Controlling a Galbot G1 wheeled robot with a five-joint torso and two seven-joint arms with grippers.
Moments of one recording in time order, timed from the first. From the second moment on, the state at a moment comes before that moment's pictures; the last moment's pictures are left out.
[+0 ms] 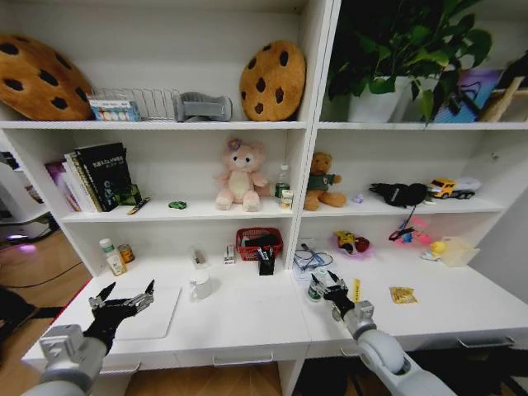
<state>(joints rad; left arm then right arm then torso) 1.87 -1.07 -0.97 -2.50 -0.66 0.42 -0.28 -1.34 0.88 0.32 1.82 0.55 0.02 0.14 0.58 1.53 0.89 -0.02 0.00</state>
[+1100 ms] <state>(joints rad) 1.87 -1.07 -0.97 -2.50 -0.66 0.42 -0.28 -2.27 1.05 0.69 2.26 0.25 0.27 0.09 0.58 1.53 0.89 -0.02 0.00</state>
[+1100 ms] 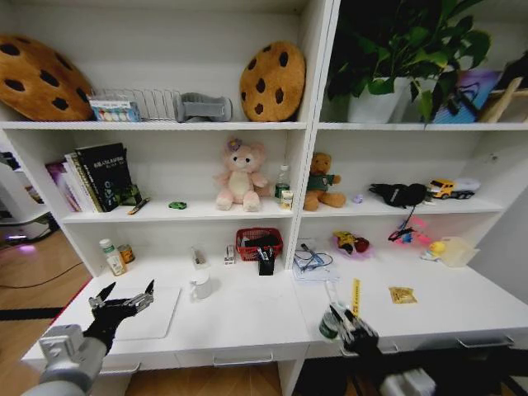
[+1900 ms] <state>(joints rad) 1.87 -1.07 -0.97 -2.50 -0.66 0.42 -0.28 -1.83 1.21 0.61 1.17 0.12 0.71 -0.11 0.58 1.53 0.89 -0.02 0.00</state>
